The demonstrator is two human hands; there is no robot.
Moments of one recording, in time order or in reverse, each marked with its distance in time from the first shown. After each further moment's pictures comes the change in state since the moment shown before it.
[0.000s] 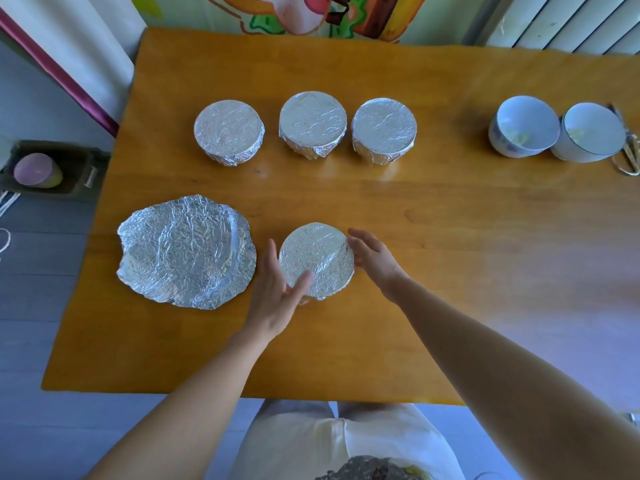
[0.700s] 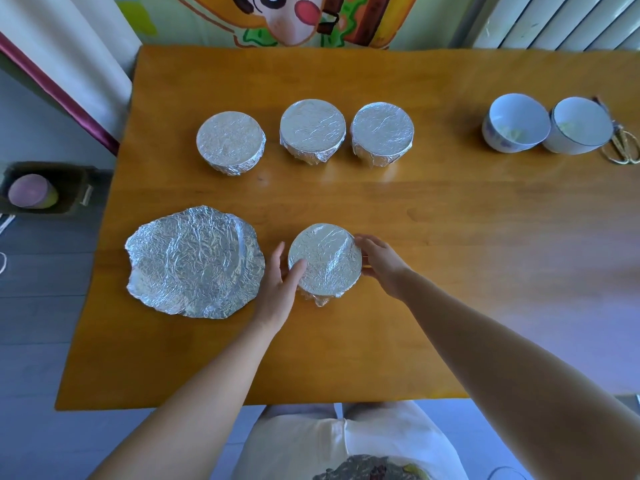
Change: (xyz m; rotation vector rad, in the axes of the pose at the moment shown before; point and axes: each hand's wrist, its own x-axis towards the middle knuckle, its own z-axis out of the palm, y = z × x) left_hand 0.013 0.004 -0.018 -0.342 -0.032 -0.113; right_hand 0.001 -0.005 0.009 0.119 0.017 0.125
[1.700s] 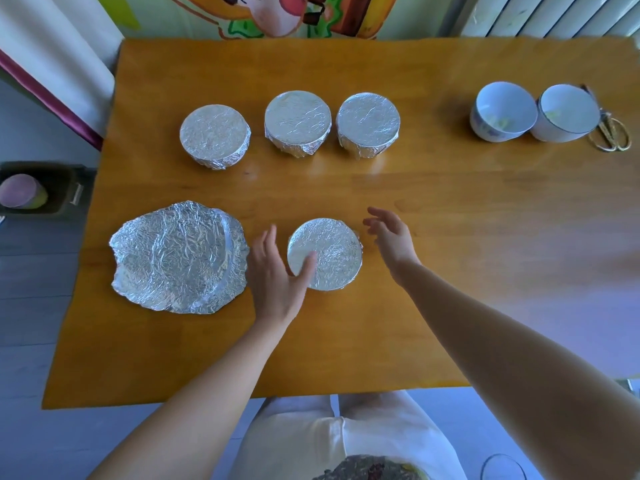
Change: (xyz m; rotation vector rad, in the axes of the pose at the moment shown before) left_hand -0.013 0.016 0.031 0.451 0.305 0.237; right_hand -0.003 0.000 -0.034 -0.077 0.297 -0.247
